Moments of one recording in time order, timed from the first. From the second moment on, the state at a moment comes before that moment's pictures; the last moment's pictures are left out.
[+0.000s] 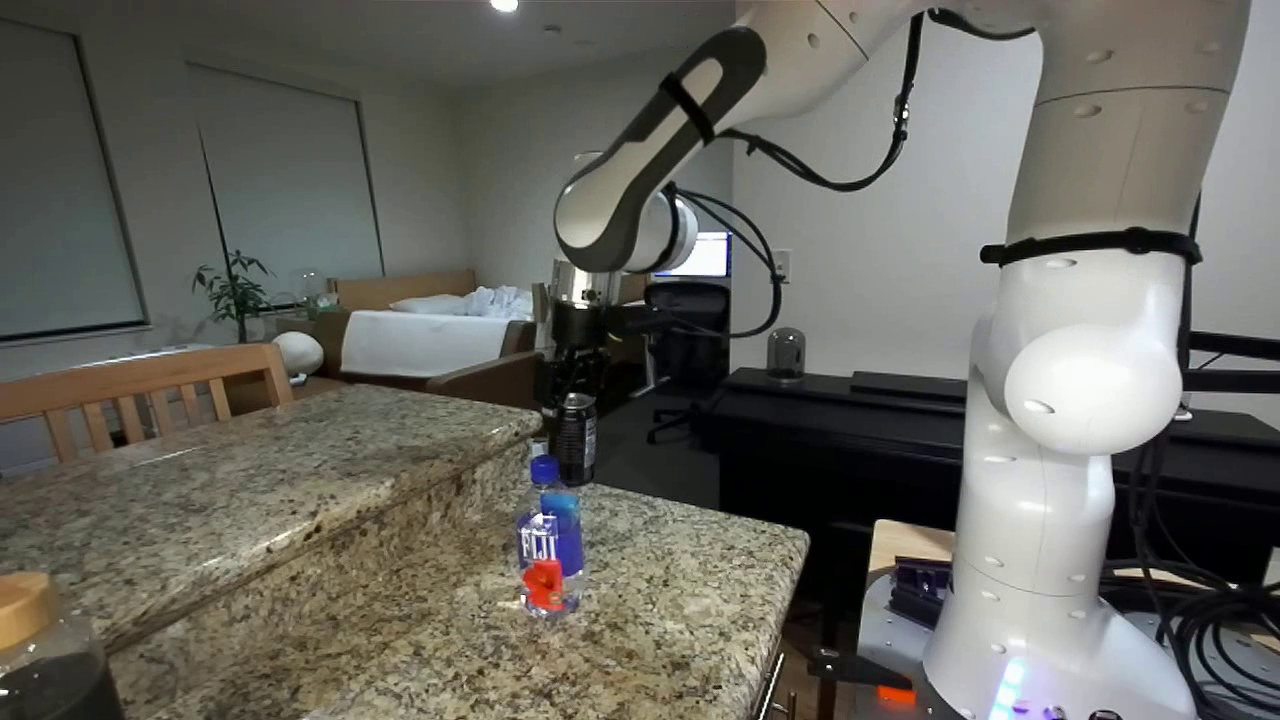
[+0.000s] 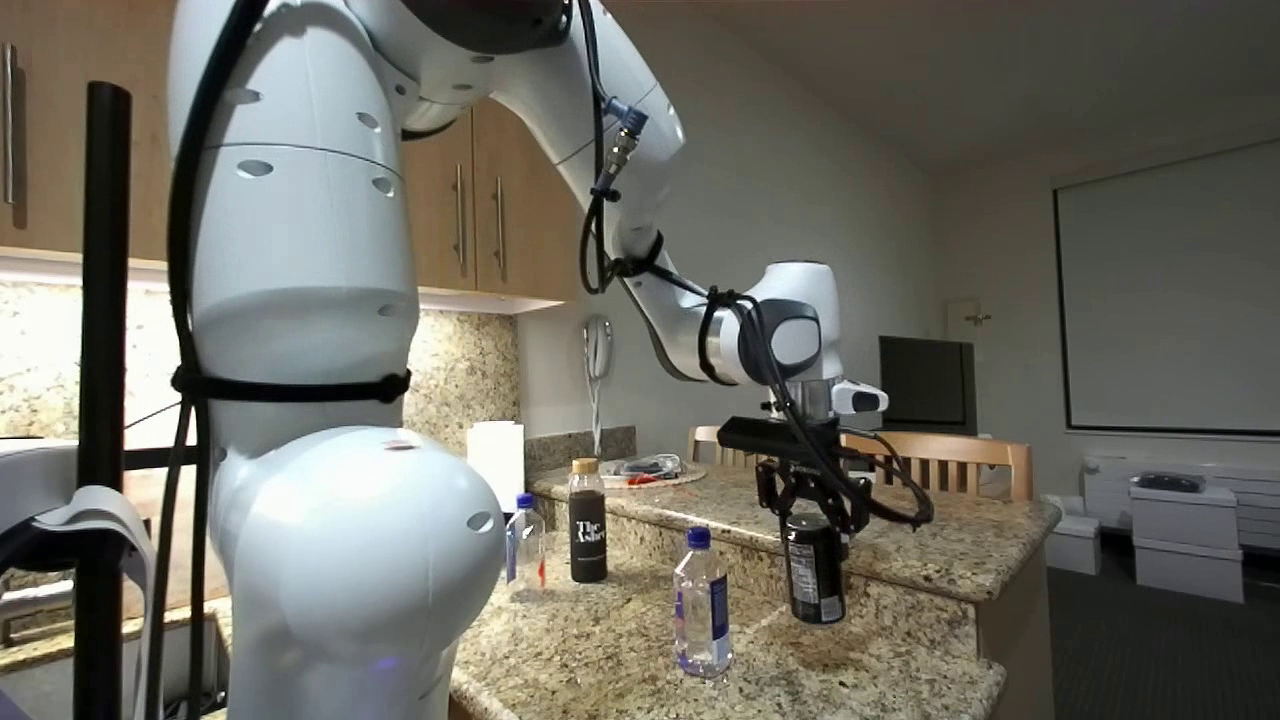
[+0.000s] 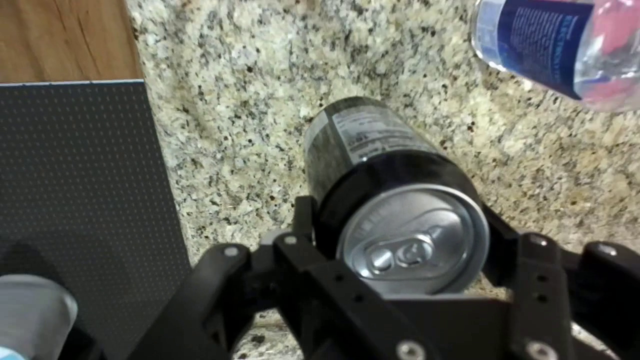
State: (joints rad) arm -0.02 -0.09 -0.05 -2.43 0.13 2.51 -0.12
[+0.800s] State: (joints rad) arm 0.00 0.19 -0.01 -2.29 0.31 2.60 -0.11
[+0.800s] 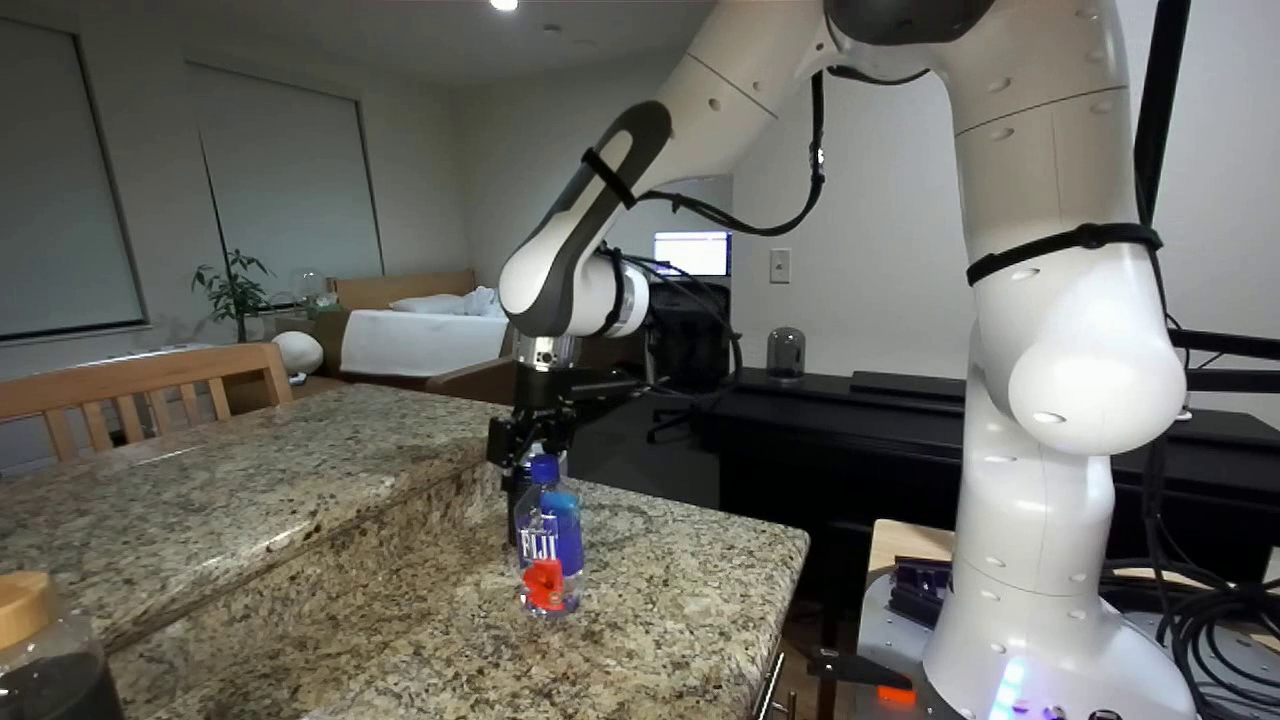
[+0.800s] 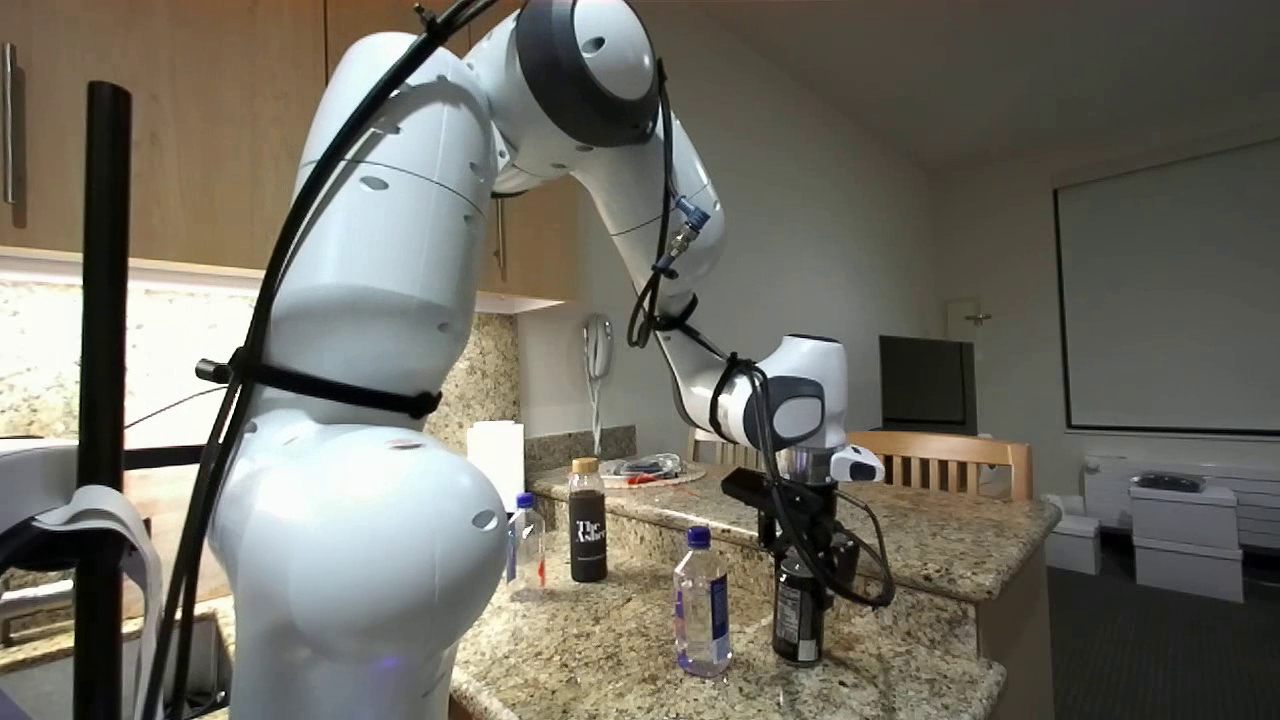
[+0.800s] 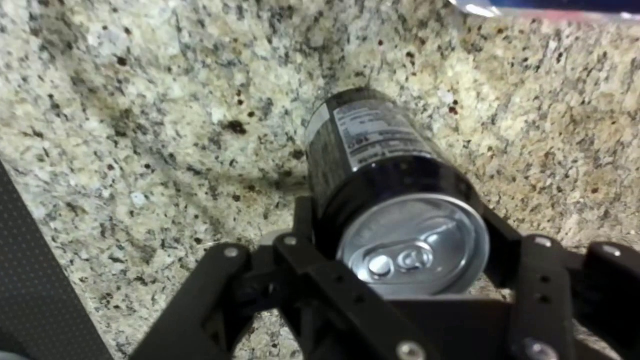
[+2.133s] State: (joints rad) arm -0.03 -0.32 -0.08 -2.47 0.05 2.14 -0.04
